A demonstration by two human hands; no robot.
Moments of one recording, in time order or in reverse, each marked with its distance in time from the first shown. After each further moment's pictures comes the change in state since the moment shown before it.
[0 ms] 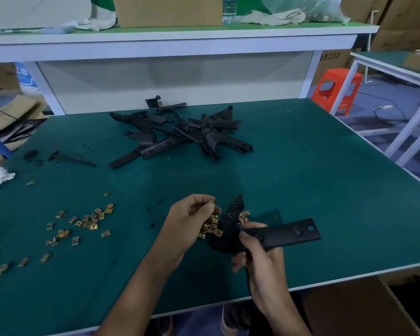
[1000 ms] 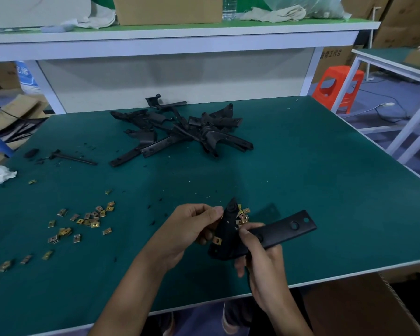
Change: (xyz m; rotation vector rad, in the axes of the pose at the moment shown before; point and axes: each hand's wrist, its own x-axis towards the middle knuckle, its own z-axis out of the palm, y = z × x) left_hand -0.012 0.017 -0.004 -0.019 -0.238 -0.188; right_hand -0.002 0.001 -0.002 -0.068 -0.088 -0.032
